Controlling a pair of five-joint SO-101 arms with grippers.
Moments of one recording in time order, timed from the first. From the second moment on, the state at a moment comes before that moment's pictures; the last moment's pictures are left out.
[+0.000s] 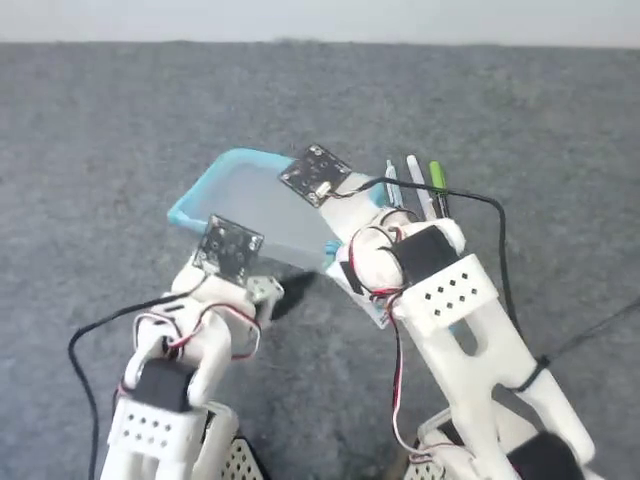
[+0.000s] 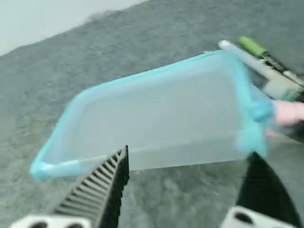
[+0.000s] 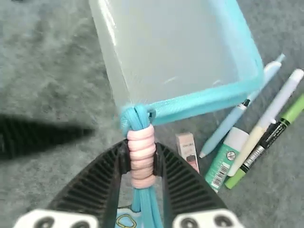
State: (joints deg) left arm 8.5 -81.1 76.4 53.7 -6.5; right arm -34.7 -27.3 22.7 77.3 18.2
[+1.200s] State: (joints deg) left arm 4.1 -70.4 80.4 40.1 -11.7; right arm -32.0 -23.3 15.5 85.5 19.6
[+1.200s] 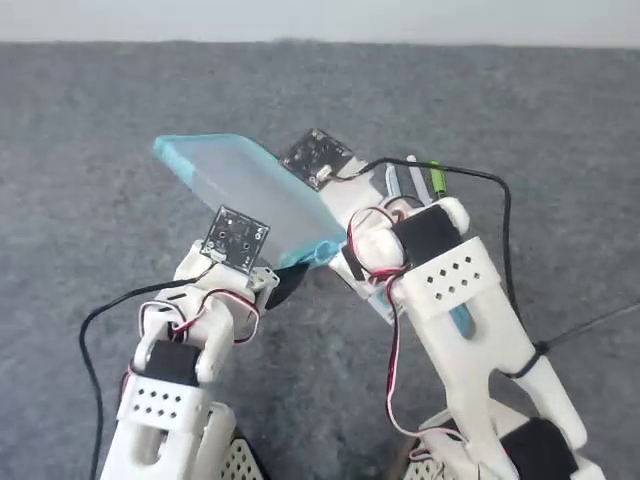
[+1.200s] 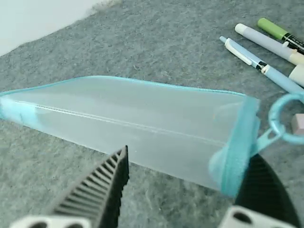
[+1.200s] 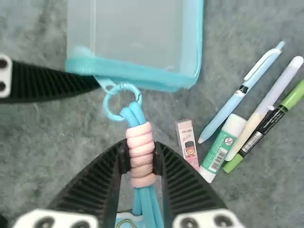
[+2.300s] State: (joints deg) left arm 0.2 -69.4 80.5 40.2 -10.2; right arm -31.3 -24.6 48.4 61.3 23.4
